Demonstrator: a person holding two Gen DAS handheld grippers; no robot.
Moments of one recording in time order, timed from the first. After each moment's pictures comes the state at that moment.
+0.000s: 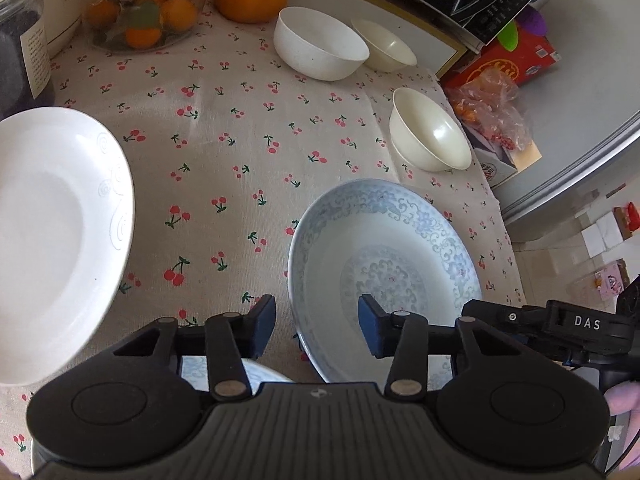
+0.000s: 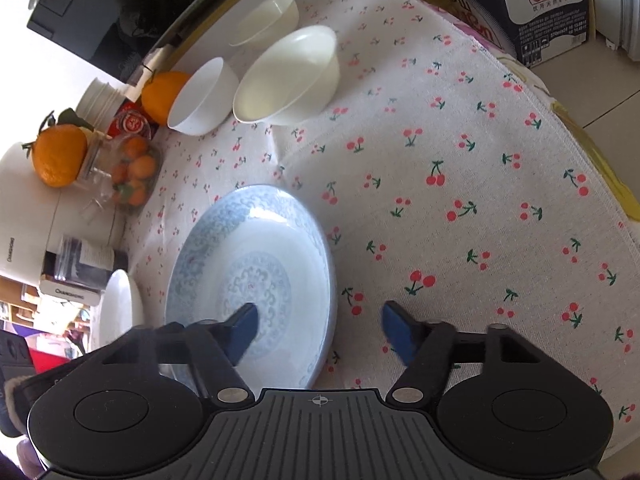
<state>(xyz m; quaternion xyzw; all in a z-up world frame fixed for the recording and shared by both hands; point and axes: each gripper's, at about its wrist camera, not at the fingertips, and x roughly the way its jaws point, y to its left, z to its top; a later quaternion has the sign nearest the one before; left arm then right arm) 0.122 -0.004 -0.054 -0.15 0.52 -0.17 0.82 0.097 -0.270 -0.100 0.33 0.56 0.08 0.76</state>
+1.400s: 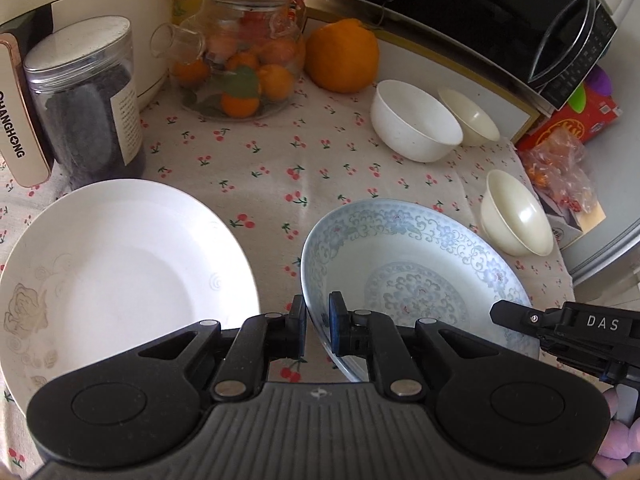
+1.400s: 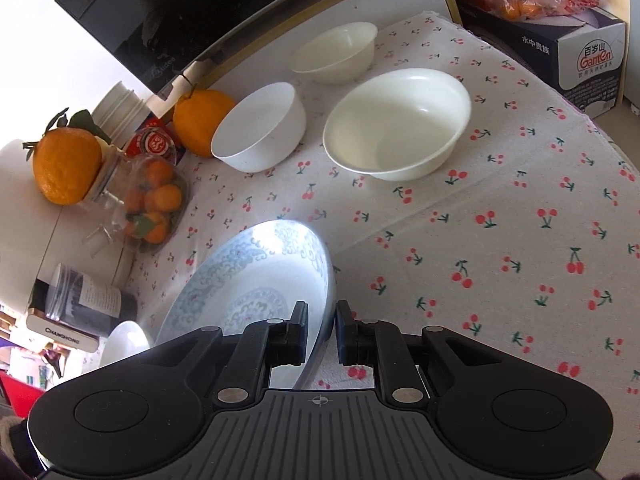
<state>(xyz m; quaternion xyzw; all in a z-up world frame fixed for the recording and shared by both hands) 0.146 0.034 -0.045 -0.13 0.47 -0.06 0.87 0.158 -0.187 -0.082 0.29 0.51 0.06 0.81</state>
